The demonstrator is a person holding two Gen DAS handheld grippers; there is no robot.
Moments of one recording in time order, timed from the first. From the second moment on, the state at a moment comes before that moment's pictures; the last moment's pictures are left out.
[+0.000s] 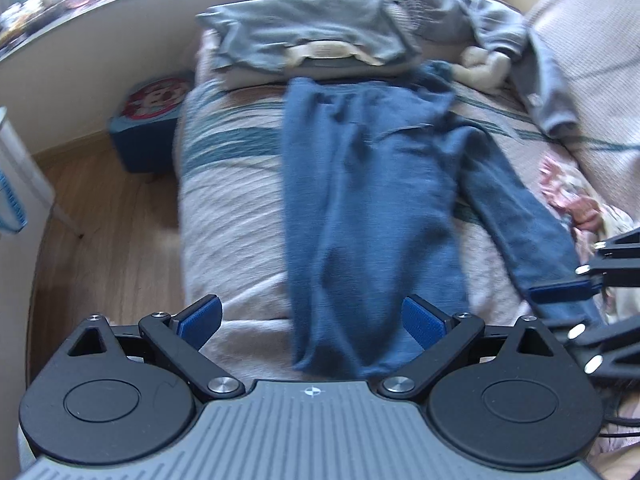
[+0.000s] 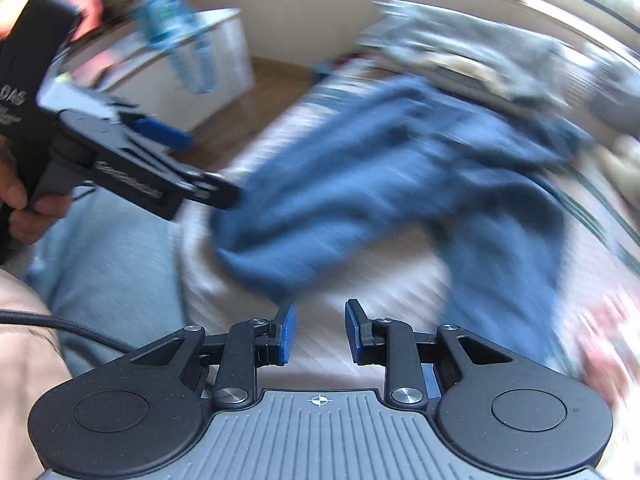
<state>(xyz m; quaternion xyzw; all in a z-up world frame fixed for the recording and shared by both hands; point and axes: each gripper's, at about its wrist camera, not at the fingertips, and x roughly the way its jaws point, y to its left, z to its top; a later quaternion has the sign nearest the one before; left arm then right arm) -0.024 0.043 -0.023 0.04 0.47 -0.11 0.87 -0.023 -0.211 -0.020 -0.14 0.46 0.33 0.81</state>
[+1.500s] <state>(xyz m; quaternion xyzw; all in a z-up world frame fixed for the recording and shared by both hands) -0.005 0.034 -0.018 0.06 0.47 -0.11 0.87 0.120 -0.194 0.045 -0.34 0.24 0.26 0.87</state>
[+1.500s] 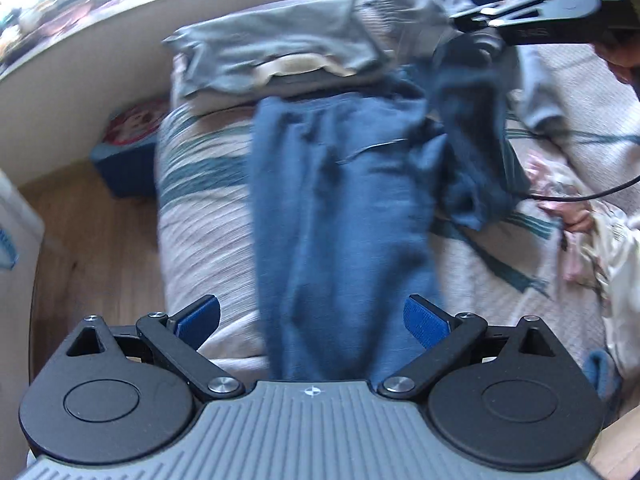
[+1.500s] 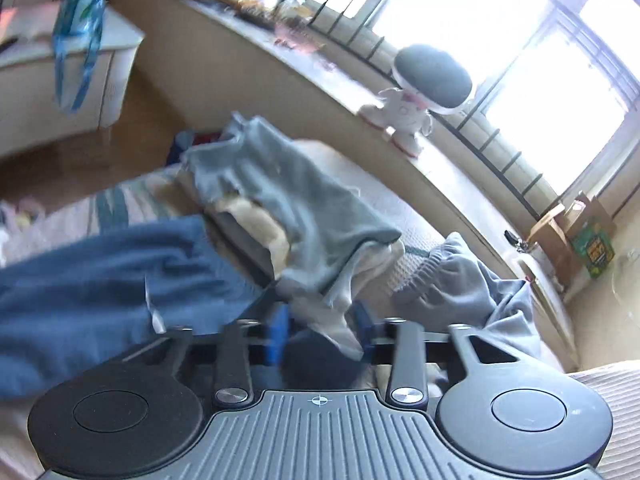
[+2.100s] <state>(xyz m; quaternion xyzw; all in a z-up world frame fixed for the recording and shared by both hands) 0.033 -0.101 -0.046 0.12 0.42 -0.30 0.85 0.073 -0.273 -0.056 -0.29 0.41 0.33 0.80</state>
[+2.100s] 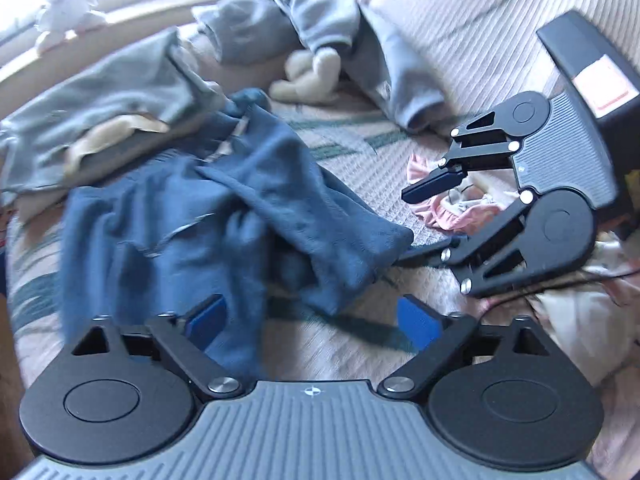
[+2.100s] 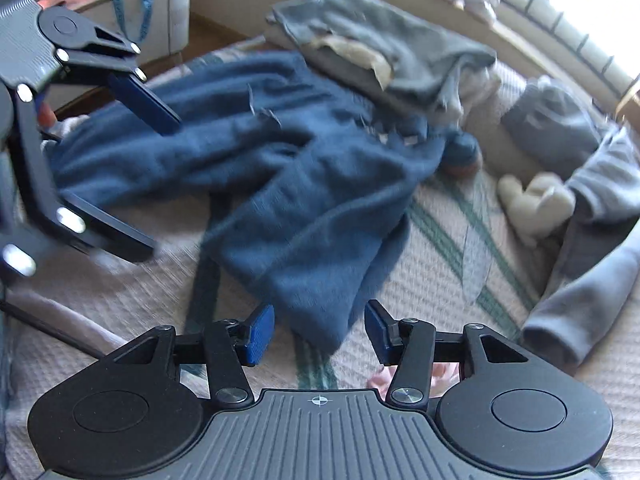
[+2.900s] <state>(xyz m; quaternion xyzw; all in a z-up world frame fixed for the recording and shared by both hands) 0.025 -0.088 -0.028 0.07 0.45 -0.35 0.82 0.038 -0.260 -0.017 -0.31 0.42 0.34 0.78</state>
